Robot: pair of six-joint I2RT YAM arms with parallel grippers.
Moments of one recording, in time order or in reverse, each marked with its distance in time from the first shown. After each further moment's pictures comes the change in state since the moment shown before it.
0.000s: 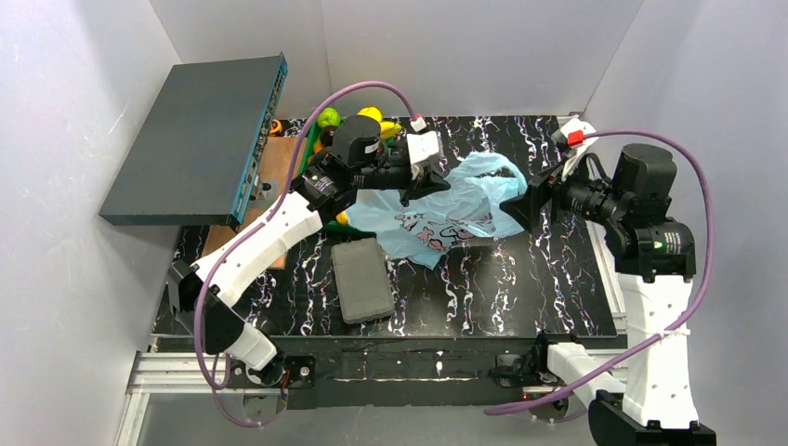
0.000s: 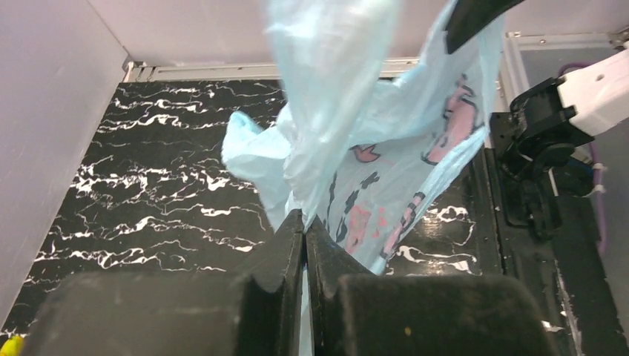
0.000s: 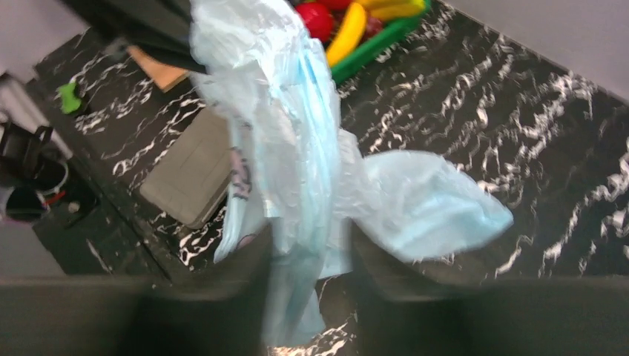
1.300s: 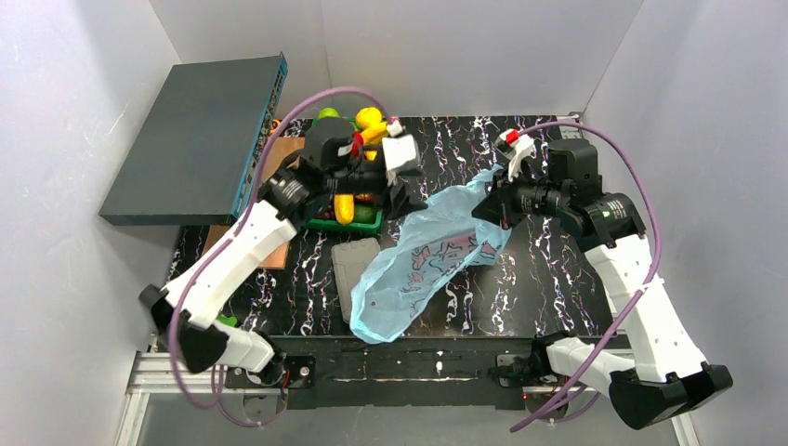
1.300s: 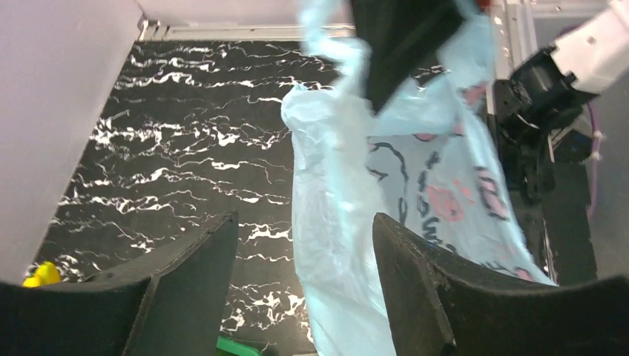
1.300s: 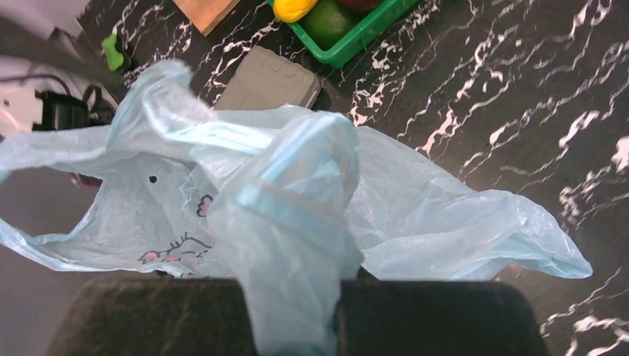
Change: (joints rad) left arm 0.066 -0.064 0.045 -0.194 0.000 0.014; right arm 0.304 0.146 -0.072 0.028 0.153 0.134
